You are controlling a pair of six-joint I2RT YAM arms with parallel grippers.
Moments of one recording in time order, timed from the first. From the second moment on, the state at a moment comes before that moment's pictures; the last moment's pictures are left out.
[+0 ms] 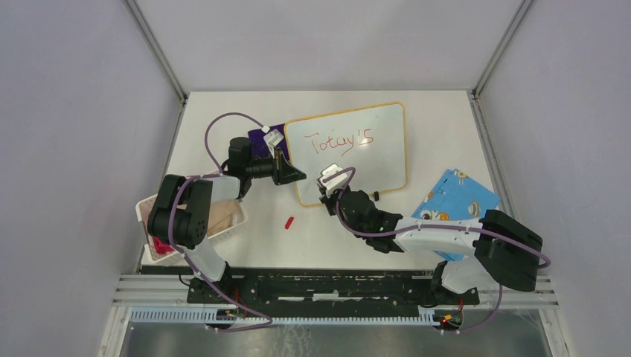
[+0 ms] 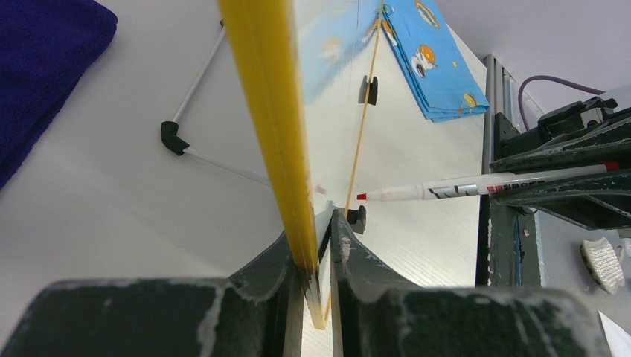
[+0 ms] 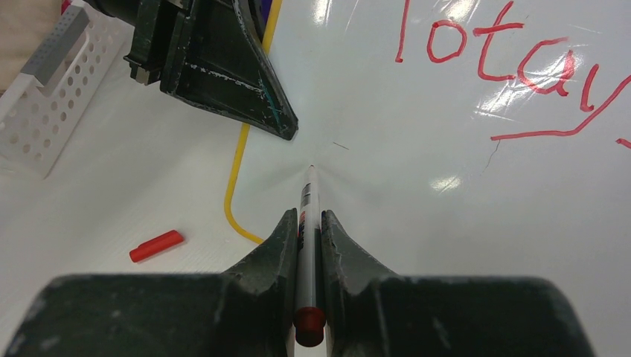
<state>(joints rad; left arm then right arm) -0.20 1.70 0.72 0.56 1.05 -0.18 1.11 1.39 0.66 0.50 0.52 -0.01</state>
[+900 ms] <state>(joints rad) -0.20 1.70 0.72 0.56 1.05 -0.18 1.11 1.41 0.65 0.48 0.56 0.02</state>
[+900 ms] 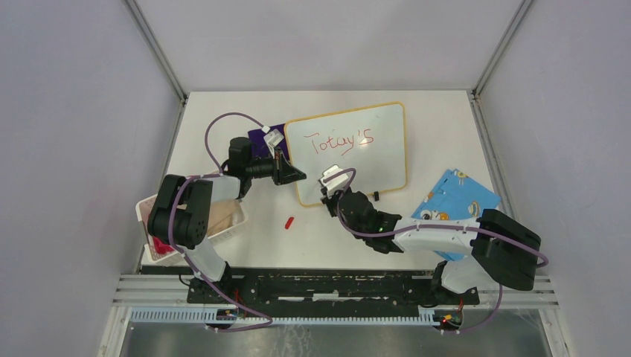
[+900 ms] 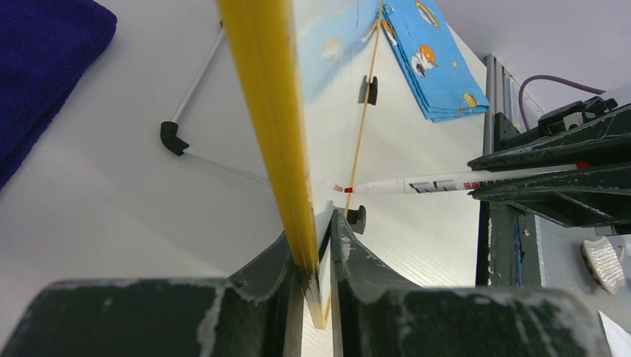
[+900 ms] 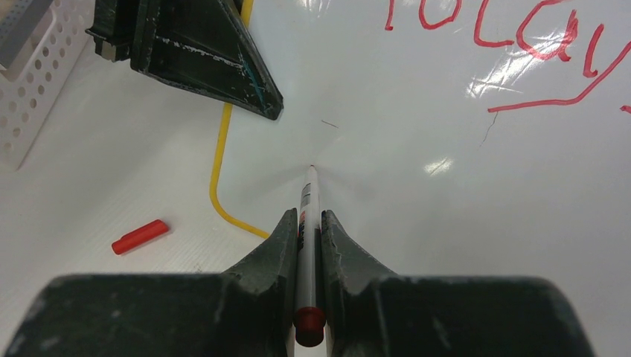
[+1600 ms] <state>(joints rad) -0.21 1.70 0.73 0.55 1.04 -0.18 1.12 1.39 0.59 0.46 0.56 0.05</state>
